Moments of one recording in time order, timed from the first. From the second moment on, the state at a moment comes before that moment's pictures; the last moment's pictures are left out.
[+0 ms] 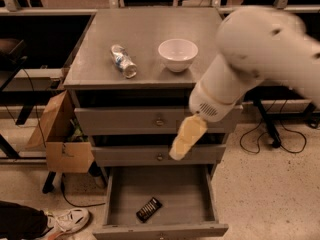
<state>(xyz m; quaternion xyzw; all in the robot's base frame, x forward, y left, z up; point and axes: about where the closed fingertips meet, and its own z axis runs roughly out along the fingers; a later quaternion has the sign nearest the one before) 0.482 -0.082 0.829 -0.54 0.82 0.08 0.16</state>
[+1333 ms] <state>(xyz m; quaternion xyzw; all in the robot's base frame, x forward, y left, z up) 0.506 0.011 0.722 -0.45 0.88 0.12 0.10</state>
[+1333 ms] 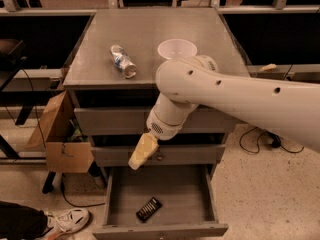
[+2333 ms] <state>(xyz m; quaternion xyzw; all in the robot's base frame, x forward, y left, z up) 0.508 -0.011 0.480 -0.33 0.94 0.07 0.01</state>
